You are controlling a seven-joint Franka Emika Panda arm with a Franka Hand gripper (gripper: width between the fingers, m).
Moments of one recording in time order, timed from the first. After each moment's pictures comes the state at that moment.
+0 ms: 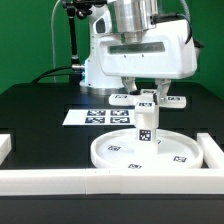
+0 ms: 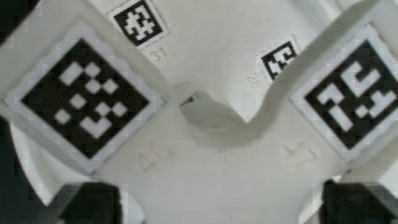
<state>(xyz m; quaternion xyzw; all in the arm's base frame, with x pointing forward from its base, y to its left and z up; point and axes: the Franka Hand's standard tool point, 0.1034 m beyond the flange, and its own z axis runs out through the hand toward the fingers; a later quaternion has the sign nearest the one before) 0.553 0.036 0.099 -0.88 0.46 0.00 0.08</state>
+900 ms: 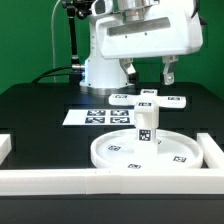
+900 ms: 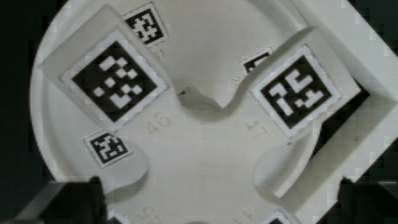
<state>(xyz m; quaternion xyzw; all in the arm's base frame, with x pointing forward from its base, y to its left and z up) 0.552 0.039 0.132 -0.90 0.44 0.00 0.08</state>
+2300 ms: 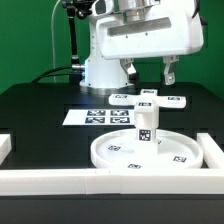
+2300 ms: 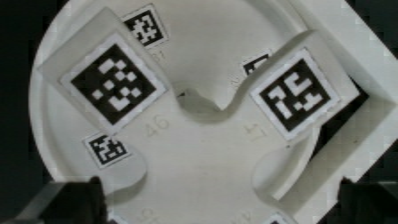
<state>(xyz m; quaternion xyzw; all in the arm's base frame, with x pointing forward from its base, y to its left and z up) 0.552 0.040 0.131 -0.90 0.44 0.00 0.08</state>
